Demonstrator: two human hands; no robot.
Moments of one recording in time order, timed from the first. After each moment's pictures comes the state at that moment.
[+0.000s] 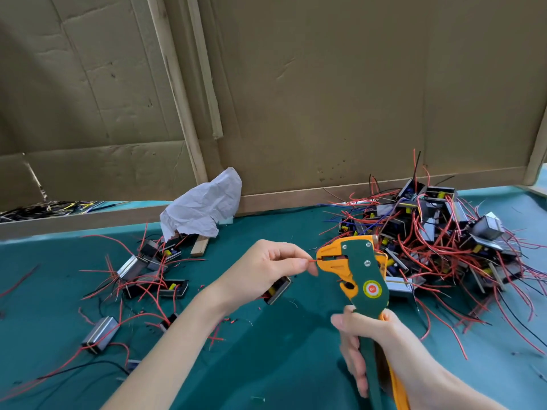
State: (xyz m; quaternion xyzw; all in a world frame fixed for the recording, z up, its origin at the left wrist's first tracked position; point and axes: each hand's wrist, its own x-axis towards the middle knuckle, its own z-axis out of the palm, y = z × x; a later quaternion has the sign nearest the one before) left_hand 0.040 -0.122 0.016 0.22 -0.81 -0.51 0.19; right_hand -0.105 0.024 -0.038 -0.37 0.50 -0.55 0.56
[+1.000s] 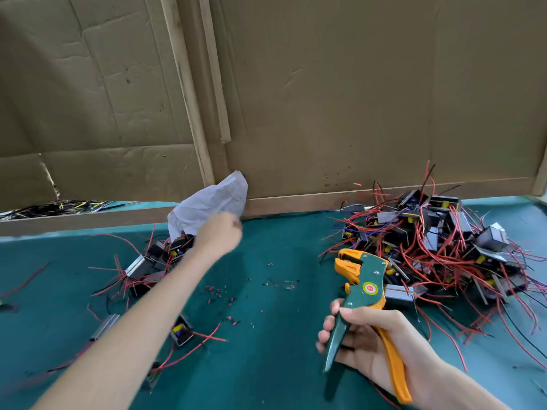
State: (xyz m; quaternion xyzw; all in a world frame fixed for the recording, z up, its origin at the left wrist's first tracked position) left_hand 0.048 -0.248 0.004 0.53 -0.82 -0.10 0.18; right_hand -0.117 0.006 -0.046 -0.16 0.33 -0.59 0.72
